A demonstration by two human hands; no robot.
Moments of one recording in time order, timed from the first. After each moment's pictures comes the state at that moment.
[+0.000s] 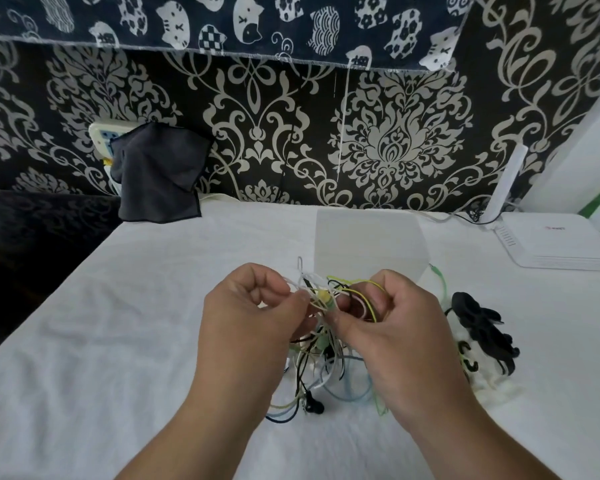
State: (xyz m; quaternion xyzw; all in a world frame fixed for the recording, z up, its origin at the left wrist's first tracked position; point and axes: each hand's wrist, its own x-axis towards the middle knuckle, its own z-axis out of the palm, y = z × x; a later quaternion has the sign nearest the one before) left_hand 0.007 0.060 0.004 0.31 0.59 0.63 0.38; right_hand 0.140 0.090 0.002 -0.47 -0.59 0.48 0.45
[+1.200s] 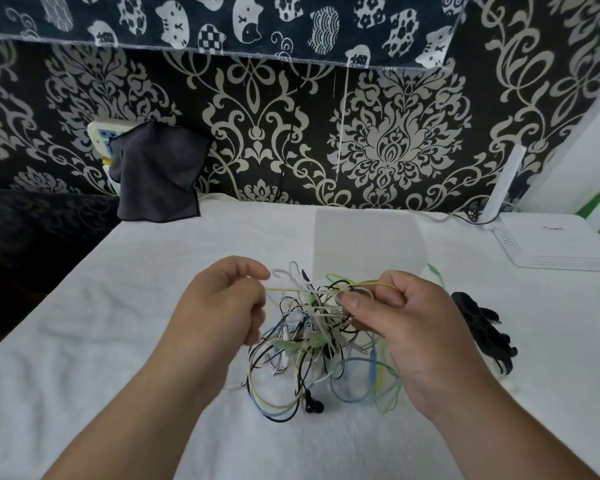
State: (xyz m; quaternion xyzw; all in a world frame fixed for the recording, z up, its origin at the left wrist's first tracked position) left_hand -0.026 0.065 0.010 0.30 0.66 0.54 0.43; right_hand 0.154 0.105 -0.004 -0.49 -0.56 0.53 0.41
